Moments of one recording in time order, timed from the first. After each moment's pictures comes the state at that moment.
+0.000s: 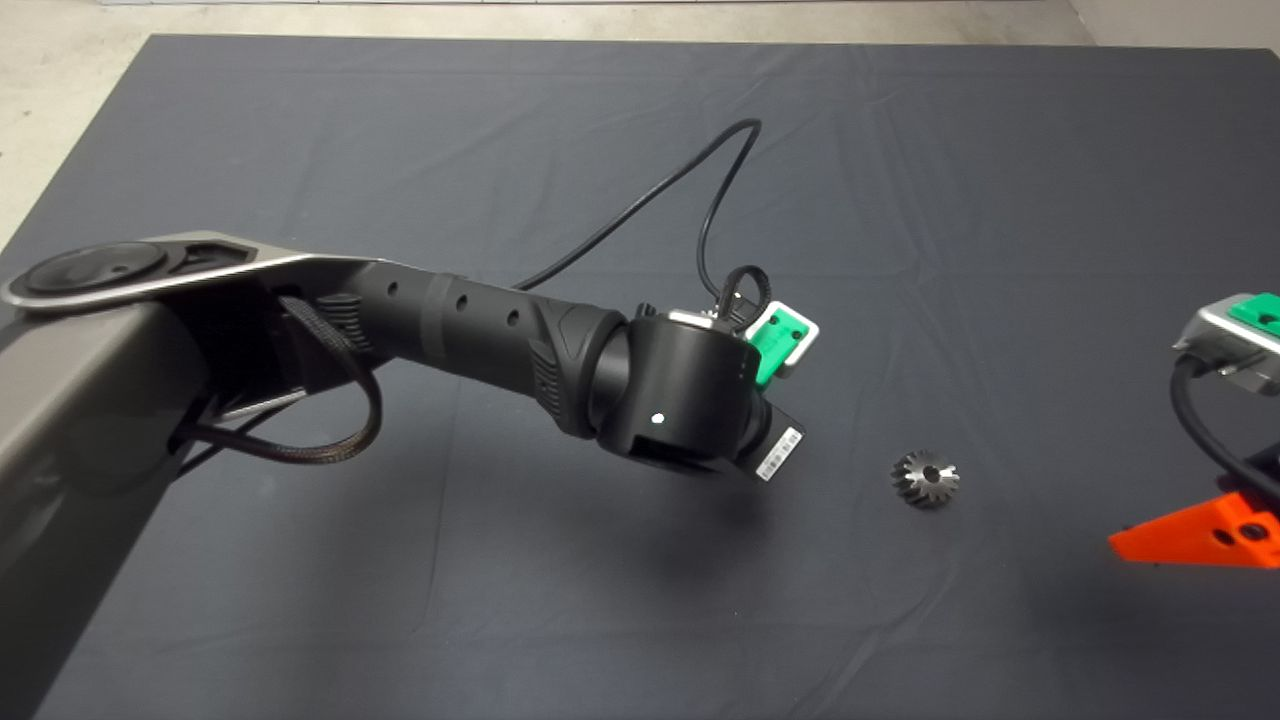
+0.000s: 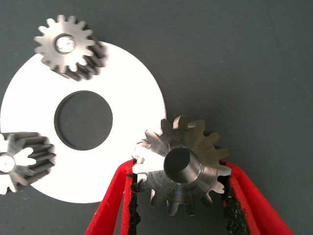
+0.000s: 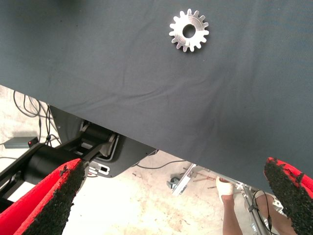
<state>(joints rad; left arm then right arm) -0.27 2.93 -0.95 0.88 1.53 -1.23 0.85 1.95 -0.36 0.17 -1.43 1.29</state>
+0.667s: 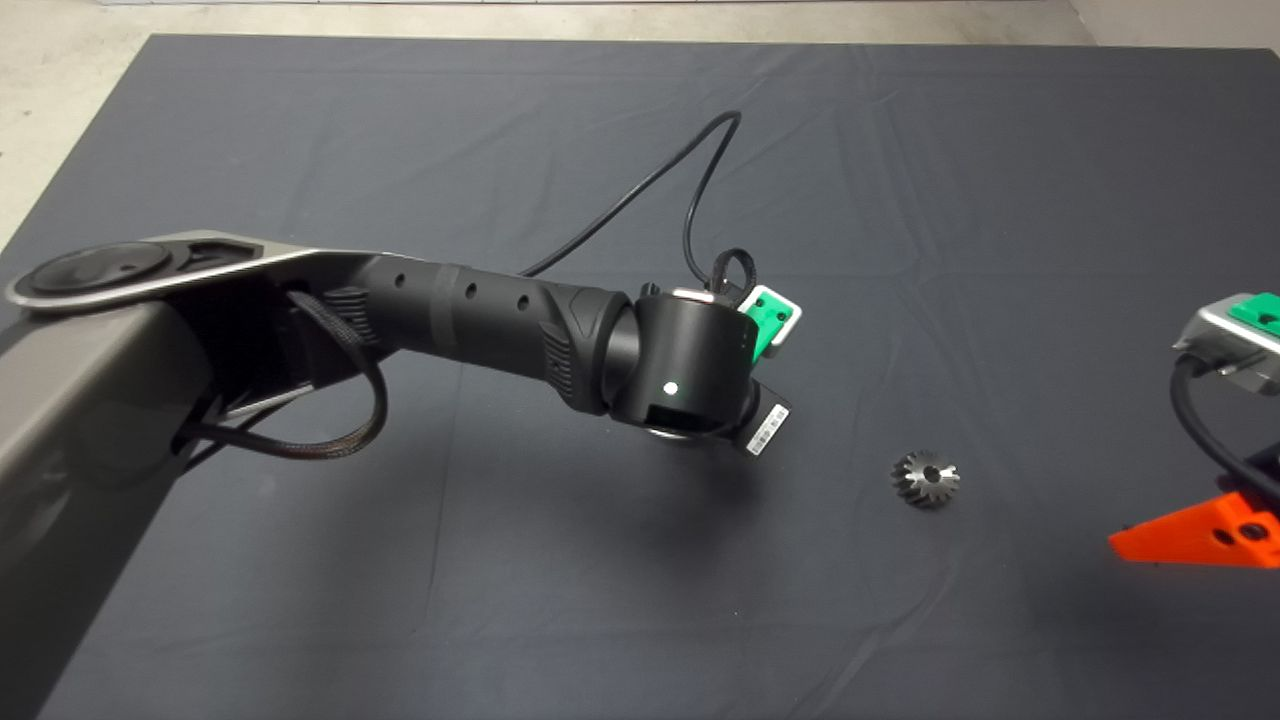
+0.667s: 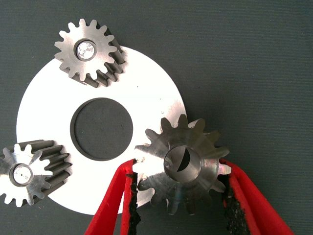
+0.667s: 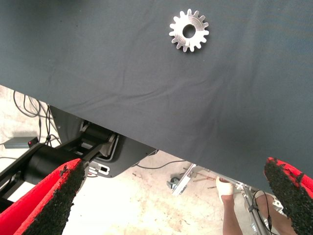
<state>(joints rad) -0.27 2.94 -1.00 0.88 1.53 -1.21 0.85 1.95 -0.36 0.17 -1.43 1.29</state>
